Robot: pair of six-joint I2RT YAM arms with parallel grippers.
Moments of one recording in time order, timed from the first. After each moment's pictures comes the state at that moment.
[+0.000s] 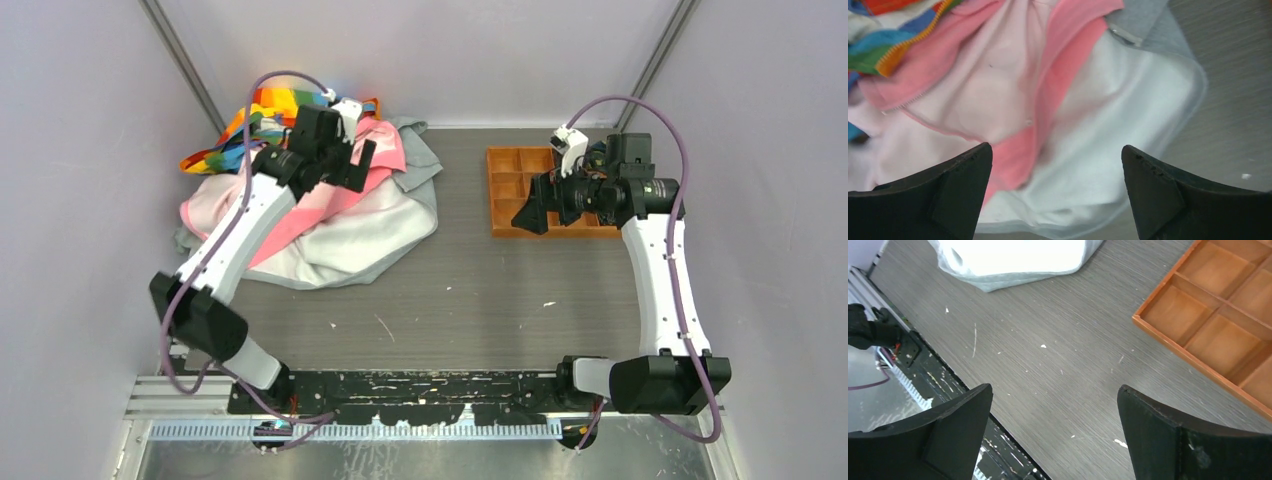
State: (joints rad) left arm -0.44 1.49 1.59 -0.77 -0.15 -0.03; right arm -0.05 1.25 1.44 -1.06 -0.73 -0.31
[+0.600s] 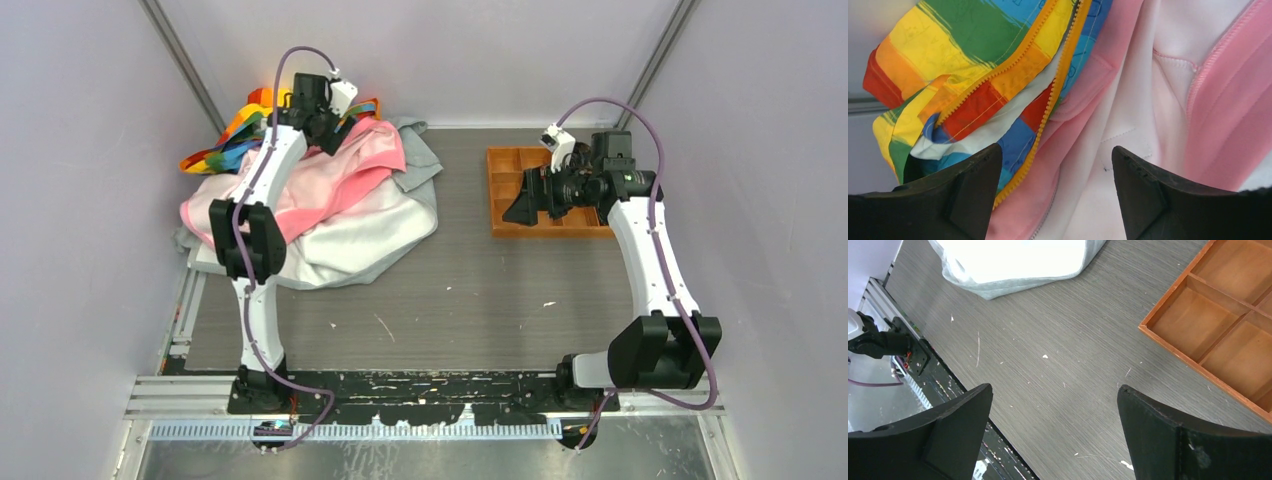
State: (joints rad) left arm -0.19 2.13 2.11 -0.67 -0.13 0.50; right arm -0.03 1.35 1.35 -0.90 -0.79 -0.23
